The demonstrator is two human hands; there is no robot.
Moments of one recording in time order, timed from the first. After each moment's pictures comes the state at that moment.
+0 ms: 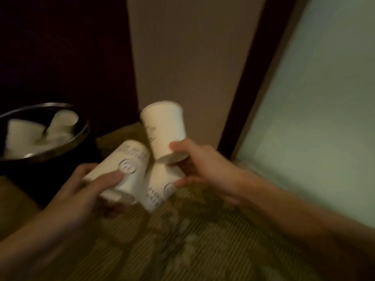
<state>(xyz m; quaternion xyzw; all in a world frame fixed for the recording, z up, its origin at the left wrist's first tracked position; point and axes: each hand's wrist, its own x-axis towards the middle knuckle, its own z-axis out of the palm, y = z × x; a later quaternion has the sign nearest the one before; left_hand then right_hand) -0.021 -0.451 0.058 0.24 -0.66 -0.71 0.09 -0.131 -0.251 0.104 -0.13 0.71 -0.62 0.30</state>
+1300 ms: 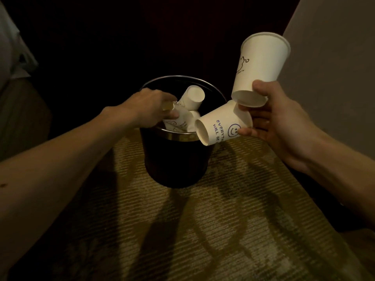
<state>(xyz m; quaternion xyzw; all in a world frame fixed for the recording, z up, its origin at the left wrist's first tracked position) -0.081 -0.729 0.033 0.24 -0.96 -0.13 0.04 -0.181 -0.483 0.085 -0.21 0.68 -0.64 0.27</state>
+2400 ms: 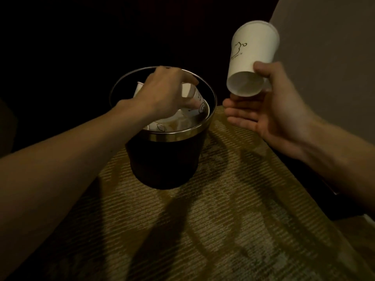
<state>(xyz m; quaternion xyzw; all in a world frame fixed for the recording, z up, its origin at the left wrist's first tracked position) -0.134 -0.685 0.048 0.15 -0.96 -0.16 0.19 -0.208 -0.487 0.079 -0.16 0.65 -0.66 0.34</state>
